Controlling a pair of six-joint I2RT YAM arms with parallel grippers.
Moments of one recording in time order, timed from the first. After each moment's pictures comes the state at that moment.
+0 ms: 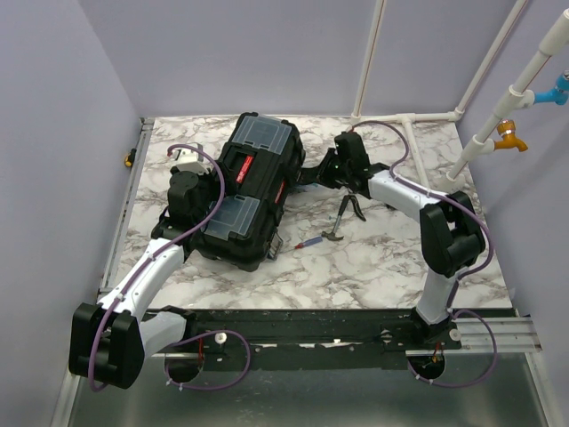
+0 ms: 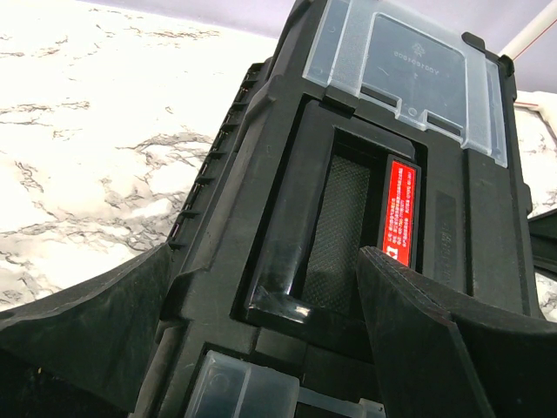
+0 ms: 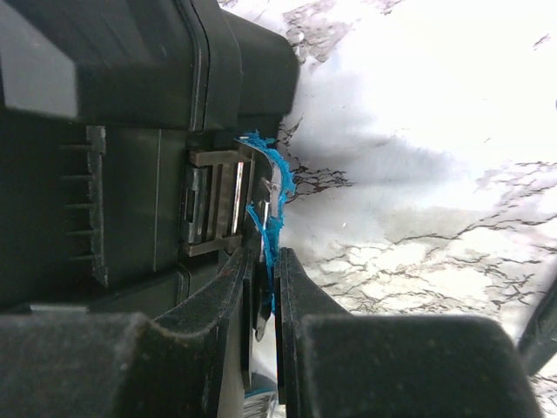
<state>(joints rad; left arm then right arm) -0.26 1.10 0.67 0.22 -0.09 -0.35 0.47 1.85 1.29 -0.10 -0.10 0.82</state>
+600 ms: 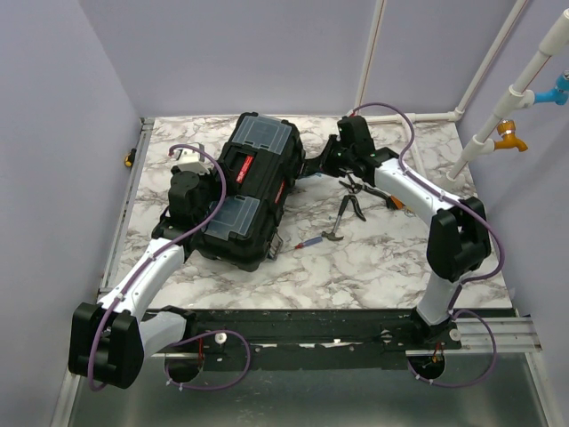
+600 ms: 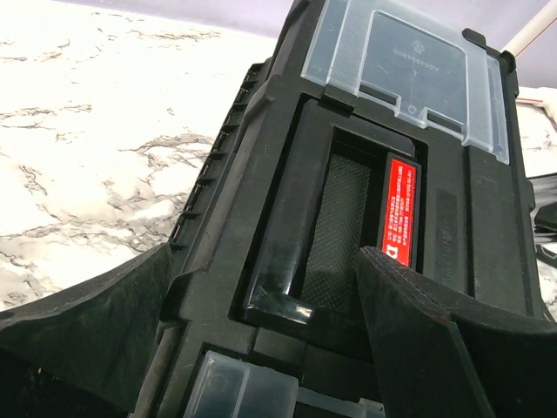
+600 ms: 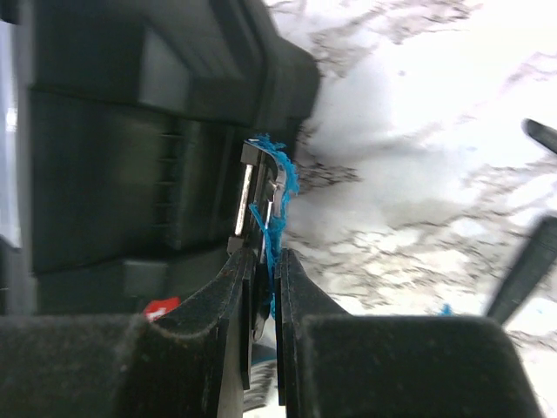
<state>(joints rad) -0.27 1.10 0.67 0.22 -0.10 -0.33 0.47 1.80 1.47 -0.36 -0.07 0.71</state>
